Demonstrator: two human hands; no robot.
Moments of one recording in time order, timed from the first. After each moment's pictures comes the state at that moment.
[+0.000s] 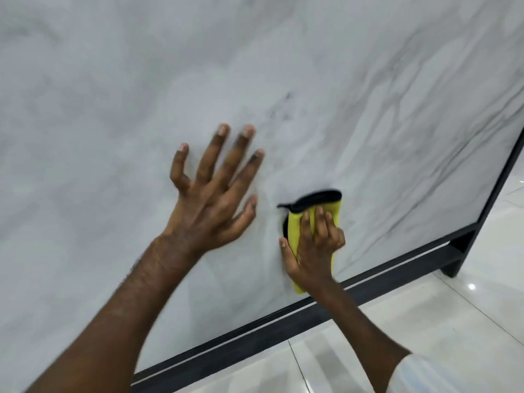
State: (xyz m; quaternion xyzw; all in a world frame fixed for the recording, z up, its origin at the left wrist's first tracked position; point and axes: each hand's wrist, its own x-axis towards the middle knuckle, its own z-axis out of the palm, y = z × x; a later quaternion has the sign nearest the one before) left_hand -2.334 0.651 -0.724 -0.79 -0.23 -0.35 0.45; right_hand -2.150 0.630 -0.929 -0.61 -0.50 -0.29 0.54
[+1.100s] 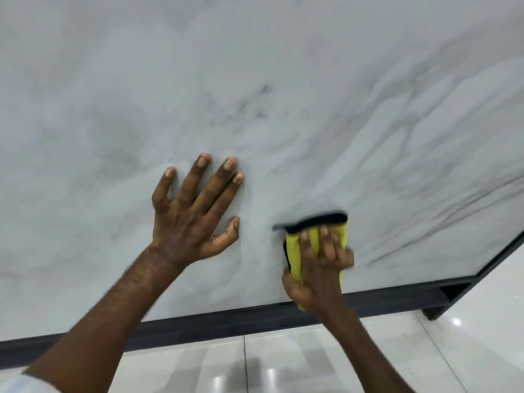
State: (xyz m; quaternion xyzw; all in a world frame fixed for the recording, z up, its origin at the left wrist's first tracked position) left_hand -2.293 0.666 -0.798 -0.72 -0.31 -0.36 0.50; right_hand -2.046 0.609 -0.935 -0.52 -0.65 -0.30 0.45
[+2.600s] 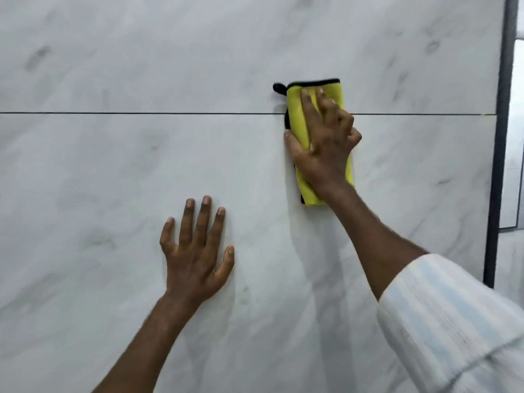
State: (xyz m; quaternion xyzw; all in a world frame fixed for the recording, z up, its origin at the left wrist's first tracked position) left_hand -2.250 0.666 -0.572 -0.64 -0.39 -0.46 0.47; right_hand -1.992 0.642 -0.391 -0.48 -0.53 -0.40 0.58
